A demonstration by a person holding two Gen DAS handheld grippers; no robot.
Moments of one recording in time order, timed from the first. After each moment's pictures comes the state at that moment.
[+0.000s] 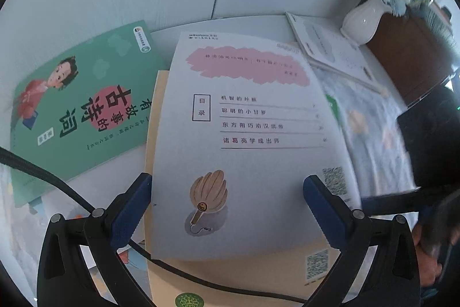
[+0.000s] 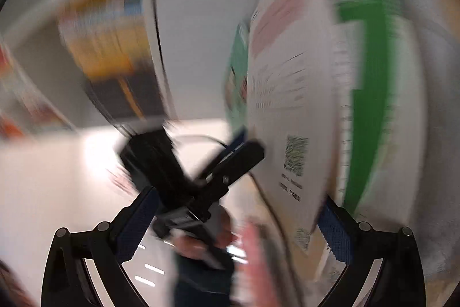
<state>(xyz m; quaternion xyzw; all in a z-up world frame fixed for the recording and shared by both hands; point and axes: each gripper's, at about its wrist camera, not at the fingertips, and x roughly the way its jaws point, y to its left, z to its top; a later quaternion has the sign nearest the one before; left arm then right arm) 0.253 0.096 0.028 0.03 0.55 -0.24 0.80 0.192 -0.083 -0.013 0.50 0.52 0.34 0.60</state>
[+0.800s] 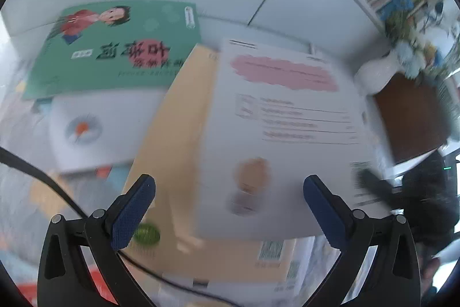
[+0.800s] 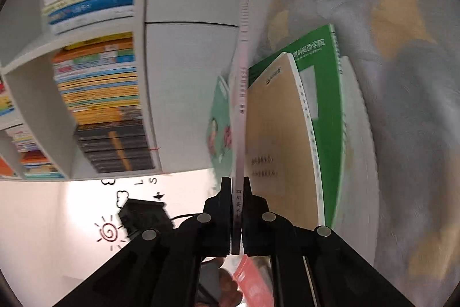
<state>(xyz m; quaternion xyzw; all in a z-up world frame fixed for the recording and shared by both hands) 0.203 0.116 0.041 -0.12 0.56 -0.14 0.81 0.169 -0.135 0.016 0.57 0.47 0.20 0.64</state>
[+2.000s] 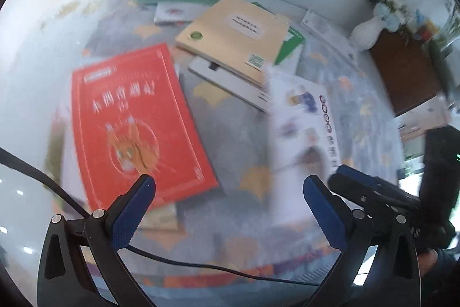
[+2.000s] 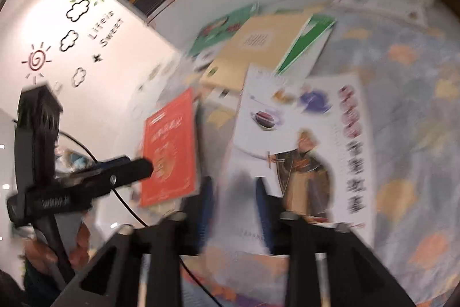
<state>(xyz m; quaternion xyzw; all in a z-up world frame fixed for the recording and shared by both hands) -0.062 0.118 0.110 -0.13 0.57 -0.05 0.81 -0.026 -0.114 0.098 0.17 0.55 0.28 0.77</state>
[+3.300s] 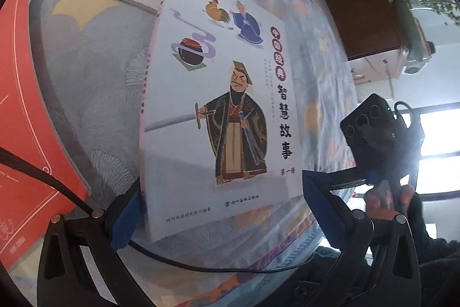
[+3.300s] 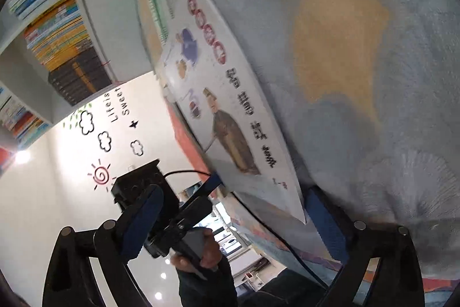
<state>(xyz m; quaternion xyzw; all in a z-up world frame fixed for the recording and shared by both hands) -0.030 0.056 -0.004 -0.19 0.65 -0.26 0.69 -0.010 -0.230 -0.046 0.55 0.65 0.25 0.47</state>
